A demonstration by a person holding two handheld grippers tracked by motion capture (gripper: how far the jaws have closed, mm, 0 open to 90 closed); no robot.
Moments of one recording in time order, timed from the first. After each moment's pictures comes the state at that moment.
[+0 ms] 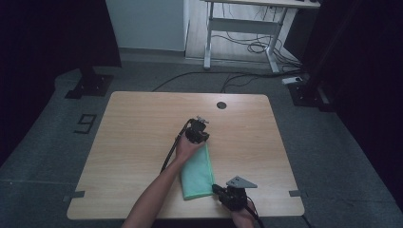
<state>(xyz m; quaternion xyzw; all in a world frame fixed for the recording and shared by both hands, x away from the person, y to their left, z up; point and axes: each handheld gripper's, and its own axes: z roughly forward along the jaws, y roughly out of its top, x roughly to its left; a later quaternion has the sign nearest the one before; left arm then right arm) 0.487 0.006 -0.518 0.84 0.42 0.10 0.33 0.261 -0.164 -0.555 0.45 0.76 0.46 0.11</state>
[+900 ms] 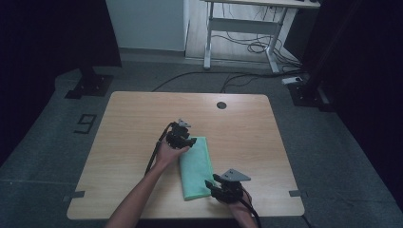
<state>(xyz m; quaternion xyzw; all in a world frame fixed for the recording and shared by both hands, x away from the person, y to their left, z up) 0.444 0.074 -0.499 0.84 0.41 0.13 0.35 0.281 -0.146 -0.537 0.41 0.78 0.45 0.15</state>
